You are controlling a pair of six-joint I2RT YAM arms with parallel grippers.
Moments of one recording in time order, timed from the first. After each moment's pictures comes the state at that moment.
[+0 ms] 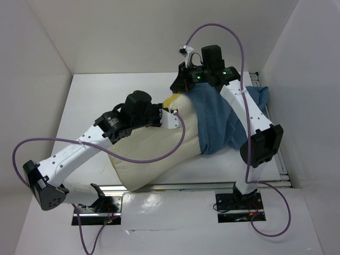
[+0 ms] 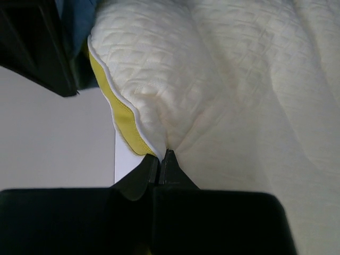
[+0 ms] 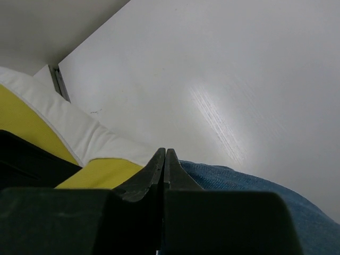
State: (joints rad) left arm -0.78 1.31 1.37 -0.57 0.05 0.94; right arm 0.37 1.80 1.93 -0.66 -0.76 -0.01
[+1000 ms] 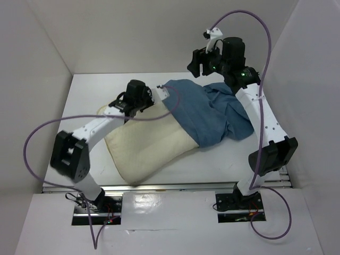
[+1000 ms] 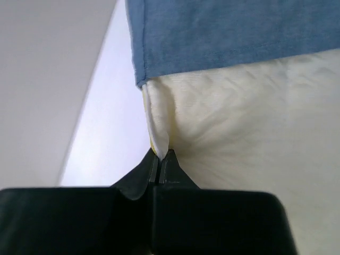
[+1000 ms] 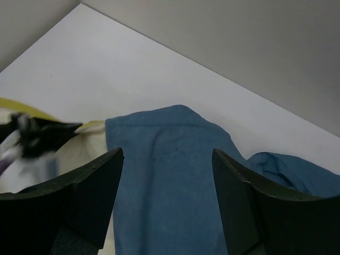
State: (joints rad) left arm -0.51 1.53 1.22 -0.19 -0.02 0.79; right arm 0.33 1.69 1.90 -0.51 -0.32 -0.04
